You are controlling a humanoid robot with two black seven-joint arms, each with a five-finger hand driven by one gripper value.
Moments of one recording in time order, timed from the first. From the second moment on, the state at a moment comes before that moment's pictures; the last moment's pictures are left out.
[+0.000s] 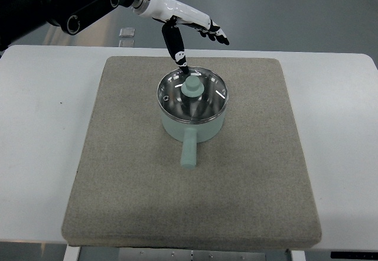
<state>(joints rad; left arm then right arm) -1.69 0.16 0.31 -0.53 1.03 -0.61 -0.58 0.04 0.00 -0.05 0.15 0.02 -0.07 0.10</state>
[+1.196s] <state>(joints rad) -1.75 0.12 0.36 -0.64 1.31 -0.61 -0.61 0.04 0.00 -0.05 0.15 0.02 -0.07 0.10</state>
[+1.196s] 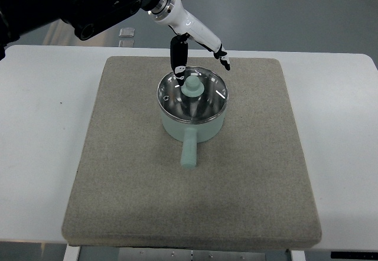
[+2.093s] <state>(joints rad) -1.74 0.11 0.37 -0.63 1.35 -0.61 -0.61 0.04 0.00 -0.05 0.15 0.02 -0.07 0.10</state>
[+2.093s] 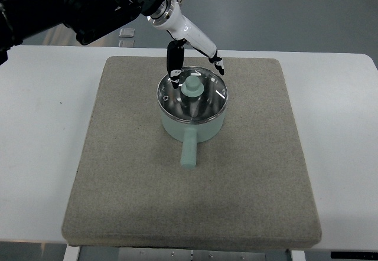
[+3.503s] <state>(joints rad) -1.72 0.09 0.37 -0.63 1.35 -0.61 -0.61 0.04 0.00 -0.05 0.15 0.02 -0.07 0.10</state>
